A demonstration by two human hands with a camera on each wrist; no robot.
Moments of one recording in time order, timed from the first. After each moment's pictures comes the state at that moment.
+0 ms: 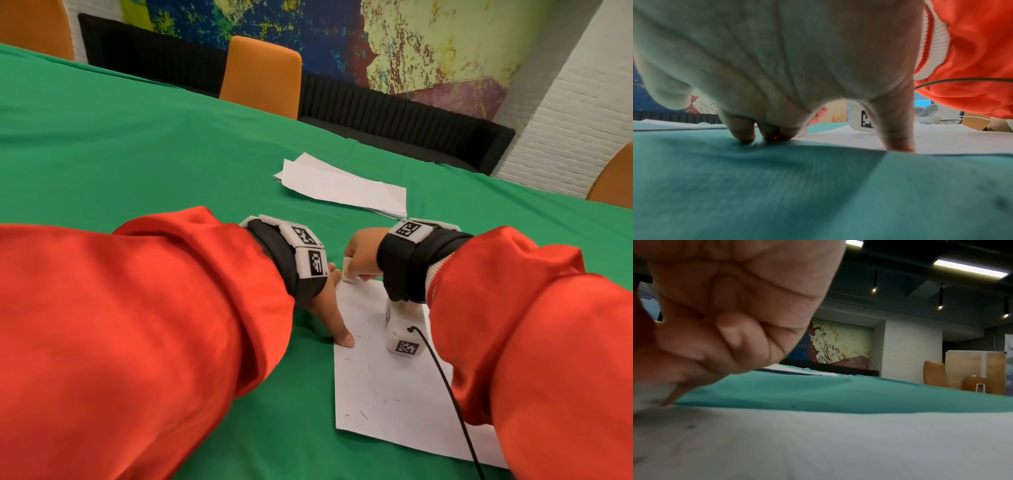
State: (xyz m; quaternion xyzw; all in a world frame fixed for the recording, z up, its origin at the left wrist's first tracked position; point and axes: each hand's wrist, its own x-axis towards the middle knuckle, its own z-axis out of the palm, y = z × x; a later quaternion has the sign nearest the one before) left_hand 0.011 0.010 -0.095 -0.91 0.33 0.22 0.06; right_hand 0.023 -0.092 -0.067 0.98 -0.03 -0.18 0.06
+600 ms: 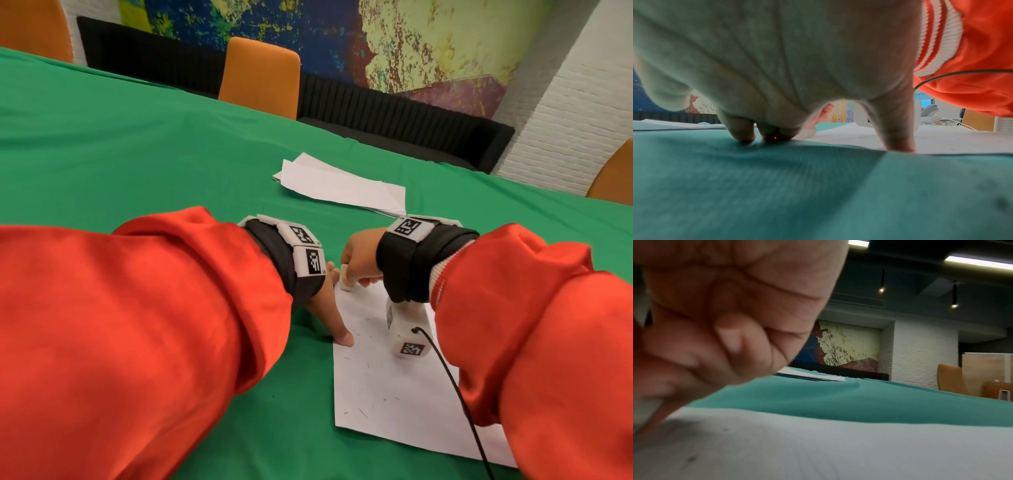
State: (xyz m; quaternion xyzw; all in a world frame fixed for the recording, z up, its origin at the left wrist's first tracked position) left_hand 0.011 0.010 -0.095 -0.91 0.33 0.22 0.09; right_hand 0.017 -0.088 -0.064 0.97 0.00 -0.21 0.09
